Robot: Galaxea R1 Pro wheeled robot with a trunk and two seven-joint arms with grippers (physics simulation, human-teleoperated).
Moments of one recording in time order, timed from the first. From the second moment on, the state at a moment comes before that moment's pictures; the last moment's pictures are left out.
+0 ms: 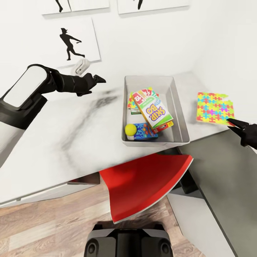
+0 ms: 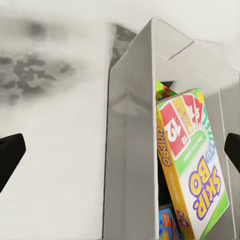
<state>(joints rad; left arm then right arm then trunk) -1.58 0.38 -0.70 -1.21 1.80 0.67 0.62 -0.62 -0.66 -0.29 -1.42 -1.63 0.72 -0.02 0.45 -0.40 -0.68</state>
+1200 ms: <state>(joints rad) -1.54 0.58 -0.99 -1.36 1.89 0.40 0.62 -0.78 -0.60 -0.09 -1.43 -1.68 0.72 -0.03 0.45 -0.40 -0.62</state>
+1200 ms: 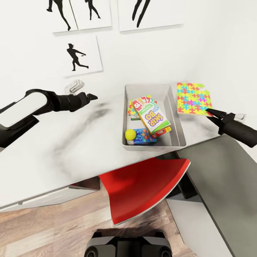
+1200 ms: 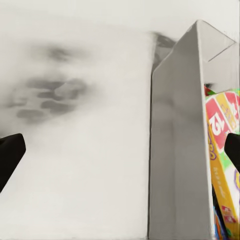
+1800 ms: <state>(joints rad) -1.54 0.71 -1.05 -1.52 1.98 0.27 0.62 -0.87 -0.49 -0.05 -1.43 -1.67 0.72 -0.08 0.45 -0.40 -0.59</state>
